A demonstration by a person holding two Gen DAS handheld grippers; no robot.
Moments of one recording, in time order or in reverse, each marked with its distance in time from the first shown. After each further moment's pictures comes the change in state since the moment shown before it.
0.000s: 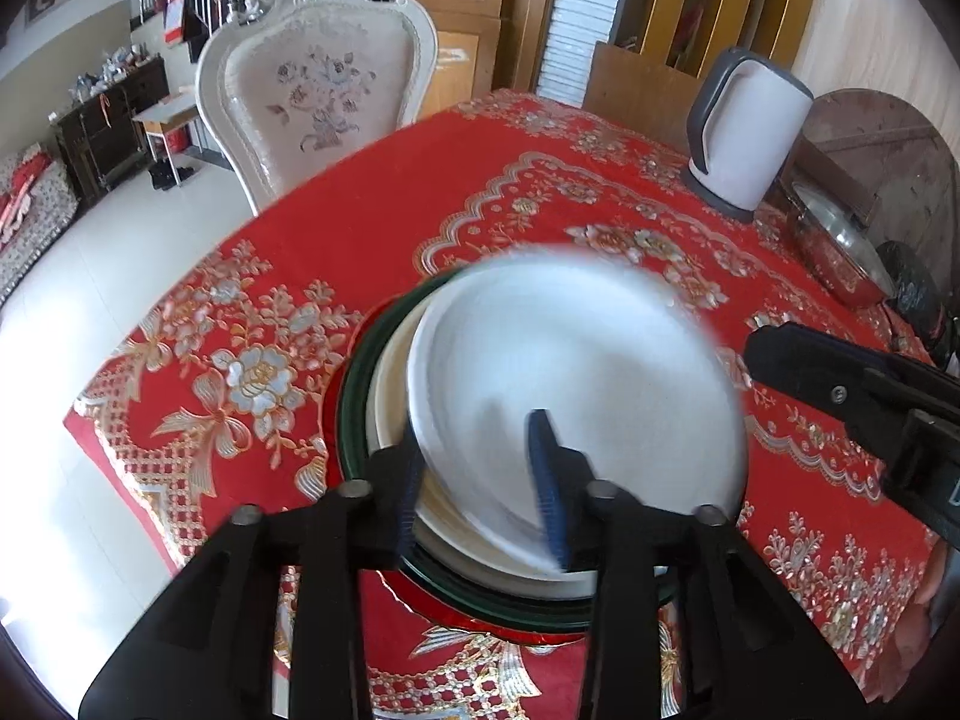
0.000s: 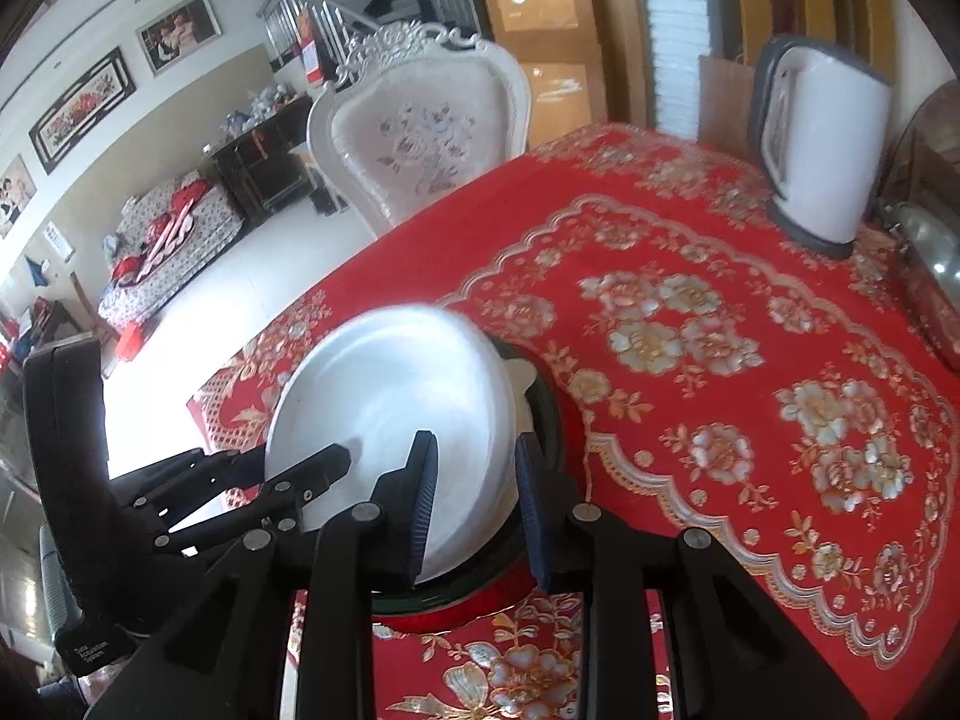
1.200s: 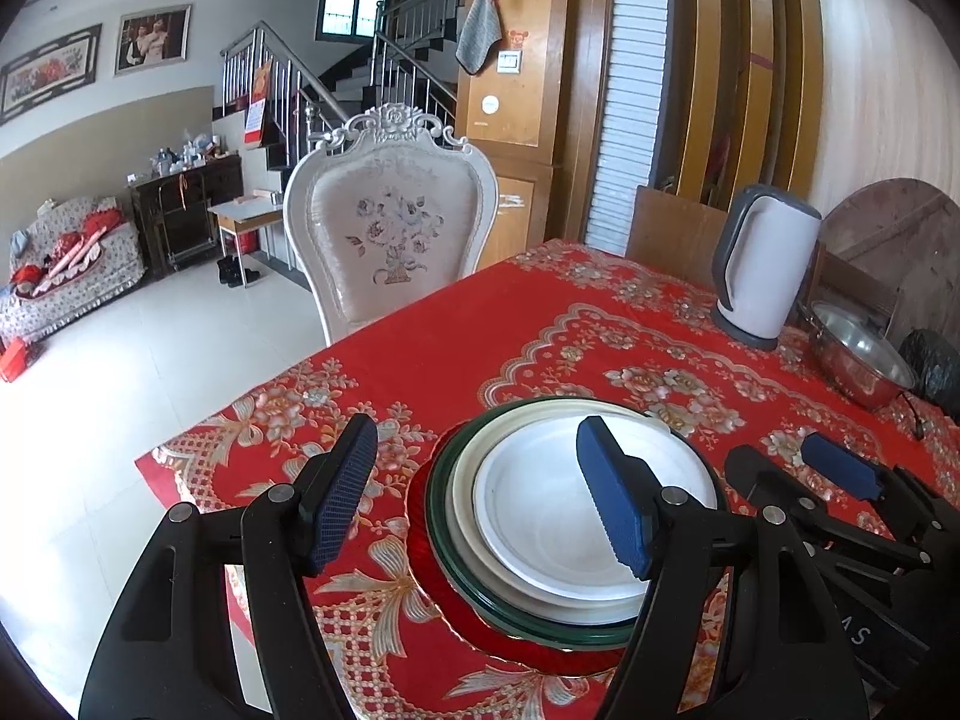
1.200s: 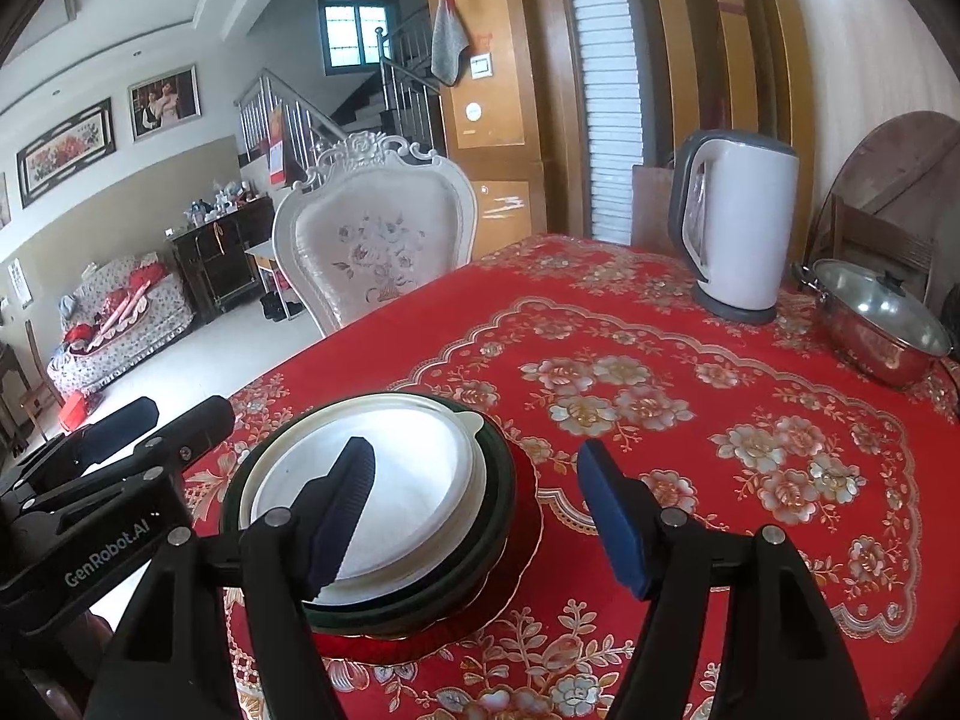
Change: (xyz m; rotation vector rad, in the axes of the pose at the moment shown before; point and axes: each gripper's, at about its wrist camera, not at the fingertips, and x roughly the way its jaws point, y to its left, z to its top) left arm -0.062 0.005 -0.017 -0.060 -0.363 0.123; right arm -0.020 0.010 -0.038 0.001 -0.310 -0.150
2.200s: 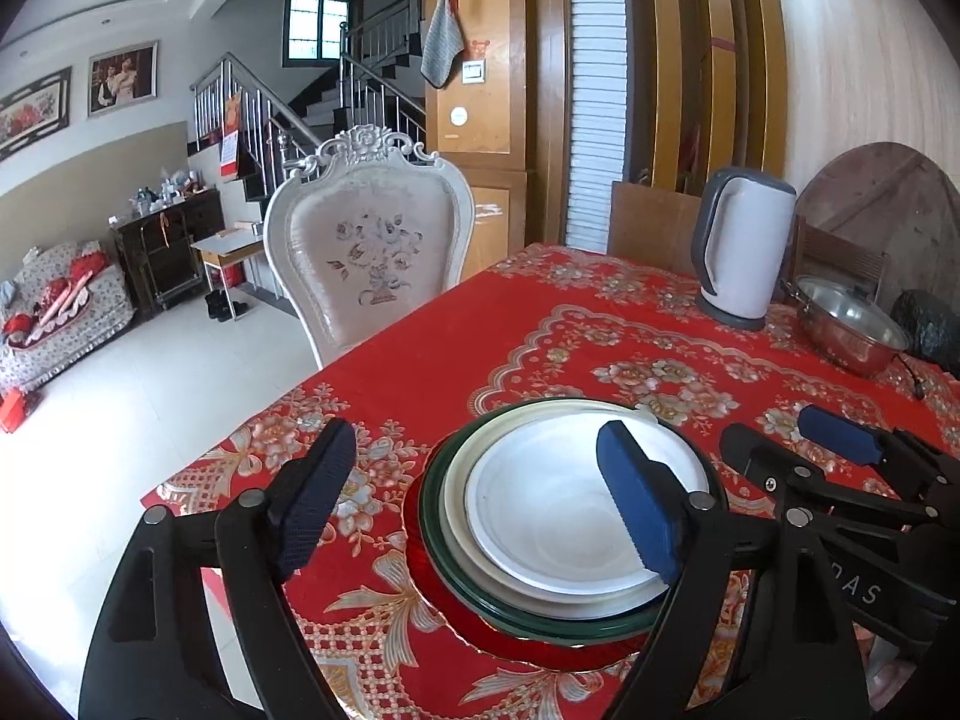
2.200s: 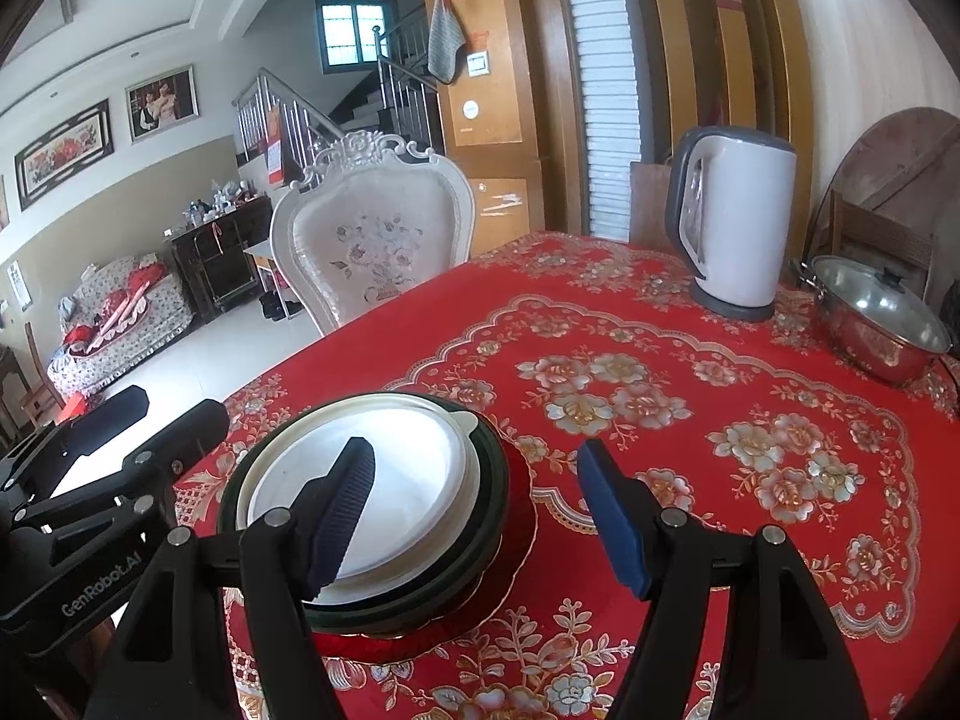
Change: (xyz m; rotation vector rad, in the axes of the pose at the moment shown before) left arm -0.004 -0.005 -0.002 0.092 -0.027 -0.028; right arm -0.001 0.000 0.002 0.006 0.008 -0.006
